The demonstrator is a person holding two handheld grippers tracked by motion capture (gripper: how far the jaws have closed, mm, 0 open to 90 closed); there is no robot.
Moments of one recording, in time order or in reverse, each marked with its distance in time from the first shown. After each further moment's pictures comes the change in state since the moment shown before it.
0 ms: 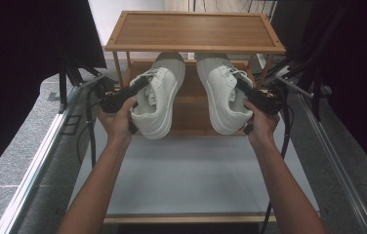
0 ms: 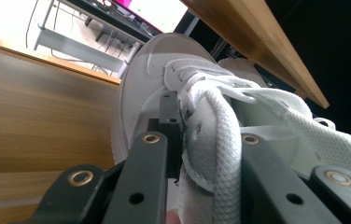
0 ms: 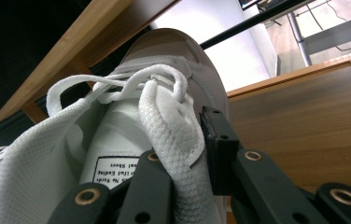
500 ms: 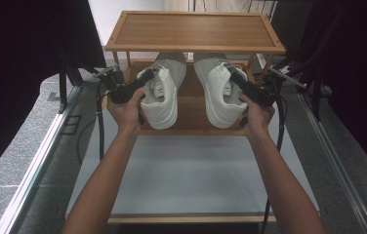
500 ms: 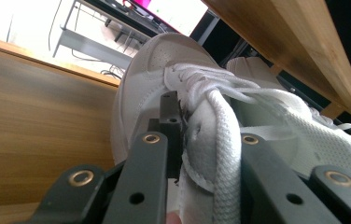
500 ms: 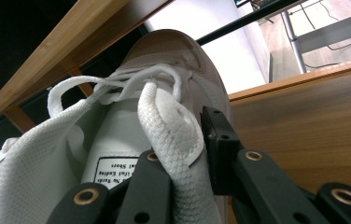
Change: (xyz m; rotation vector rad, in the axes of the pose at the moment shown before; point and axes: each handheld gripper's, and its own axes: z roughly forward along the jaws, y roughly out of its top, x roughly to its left) left arm 0.002 0.006 0.031 -0.008 0.082 -0.014; right arm 0.006 0.009 0.022 0.018 -0.036 -0.019
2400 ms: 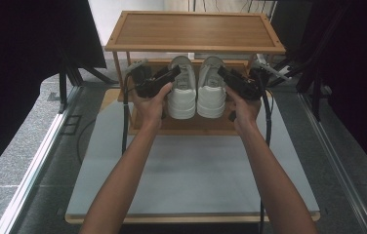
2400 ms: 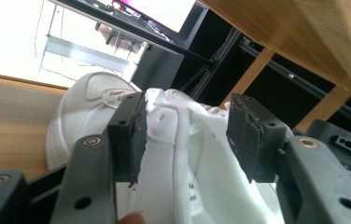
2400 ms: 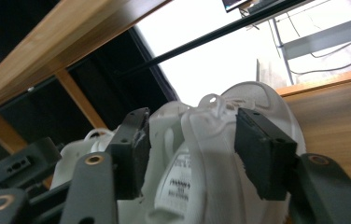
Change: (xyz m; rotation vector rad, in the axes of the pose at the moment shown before) left arm -0.035 -0.016 0.042 0.007 -0.037 0.100; right arm 0.021 -0.004 0.022 -0.013 -0.056 -0.032
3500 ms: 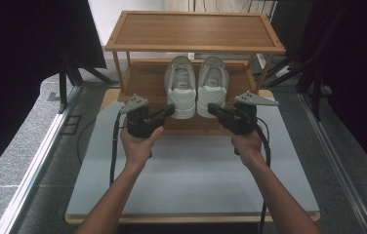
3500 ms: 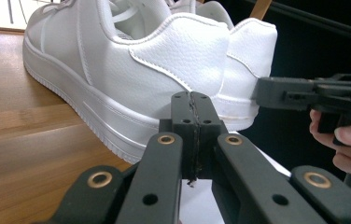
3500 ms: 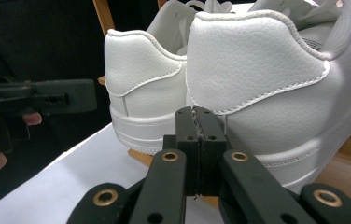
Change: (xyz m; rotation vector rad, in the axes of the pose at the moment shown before) left arm -0.022 -0.060 -0.070 0.168 -0.087 0.247; right arm 0.024 -0.057 -0.048 0.227 0.221 -0.355
